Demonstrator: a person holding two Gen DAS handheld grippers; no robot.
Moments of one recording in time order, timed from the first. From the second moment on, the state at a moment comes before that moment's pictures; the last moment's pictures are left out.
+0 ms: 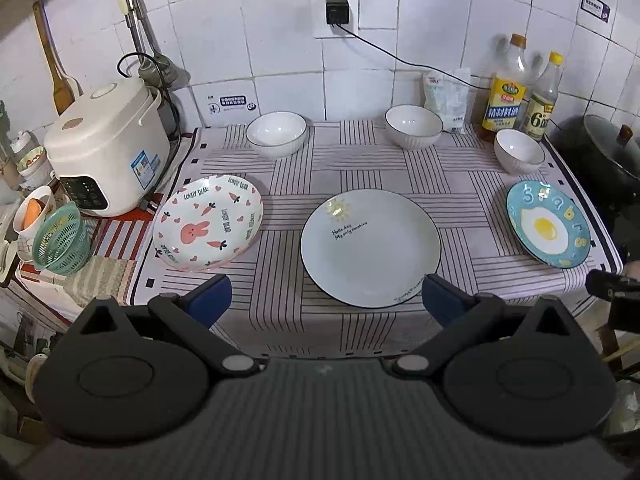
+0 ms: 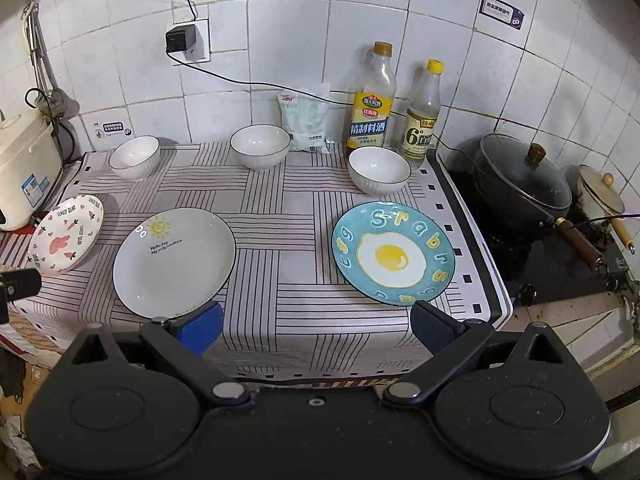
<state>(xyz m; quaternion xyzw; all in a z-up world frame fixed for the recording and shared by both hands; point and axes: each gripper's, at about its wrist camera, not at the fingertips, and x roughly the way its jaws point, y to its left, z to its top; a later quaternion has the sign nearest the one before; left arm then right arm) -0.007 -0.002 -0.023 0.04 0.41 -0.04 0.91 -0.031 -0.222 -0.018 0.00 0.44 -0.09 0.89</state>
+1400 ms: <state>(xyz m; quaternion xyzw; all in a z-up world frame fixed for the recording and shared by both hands) -0.016 -0.006 -0.024 0.01 0.39 -0.04 0.92 -0.035 -0.224 -0.024 -0.01 0.43 -0.10 0.90</state>
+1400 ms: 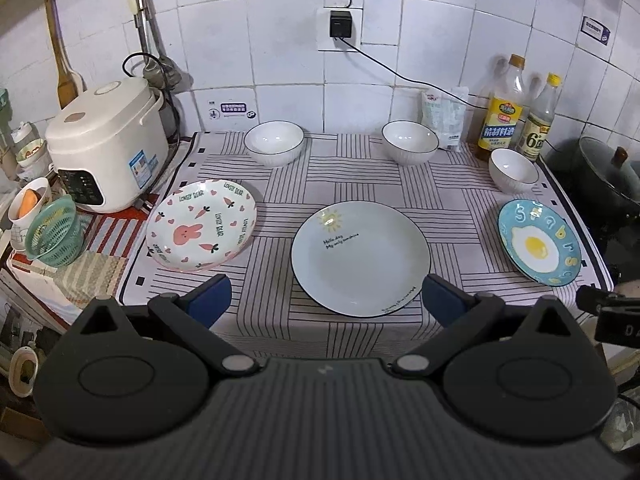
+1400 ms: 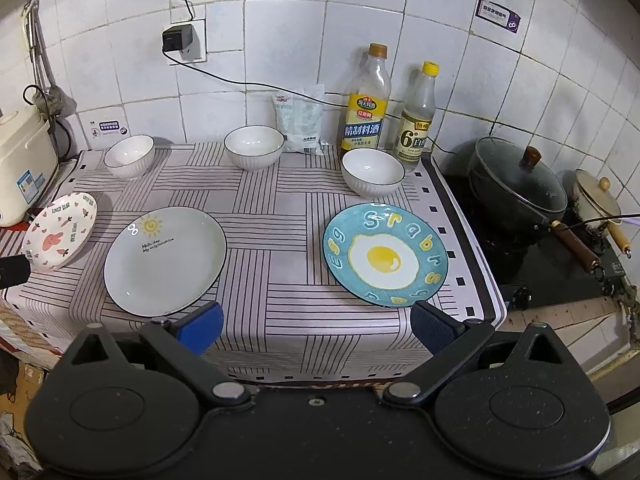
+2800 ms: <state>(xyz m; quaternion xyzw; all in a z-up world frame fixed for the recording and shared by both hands) 0.152 0.056 -0.165 -0.07 0.53 -0.07 0.84 0.097 -0.205 -0.189 0.10 0.44 0.14 0.88</state>
